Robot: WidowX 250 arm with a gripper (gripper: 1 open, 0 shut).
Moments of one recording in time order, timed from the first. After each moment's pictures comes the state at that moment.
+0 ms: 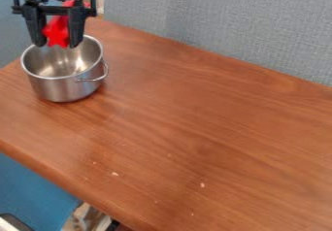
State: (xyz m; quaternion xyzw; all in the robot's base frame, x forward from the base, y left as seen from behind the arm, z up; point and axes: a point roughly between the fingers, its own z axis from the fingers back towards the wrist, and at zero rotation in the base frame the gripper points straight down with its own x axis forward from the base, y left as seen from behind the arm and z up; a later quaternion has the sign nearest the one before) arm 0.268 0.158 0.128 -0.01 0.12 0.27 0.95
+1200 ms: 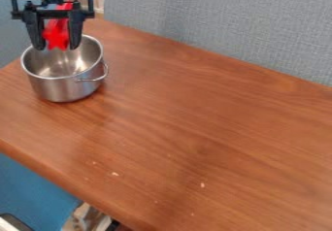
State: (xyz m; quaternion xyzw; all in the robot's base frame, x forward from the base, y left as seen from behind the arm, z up) arm 0.273 0.165 0.121 -0.01 0.13 0.33 0.94
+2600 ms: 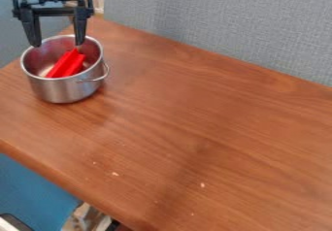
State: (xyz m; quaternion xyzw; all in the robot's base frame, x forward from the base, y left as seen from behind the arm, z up) arm 0.283 0.174 0.121 -0.01 0.12 0.35 0.93
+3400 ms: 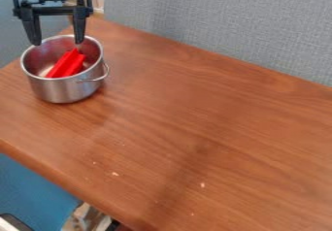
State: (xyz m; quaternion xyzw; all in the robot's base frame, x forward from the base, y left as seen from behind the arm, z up) arm 0.288 0.180 0.116 -0.01 0.11 0.34 0.93
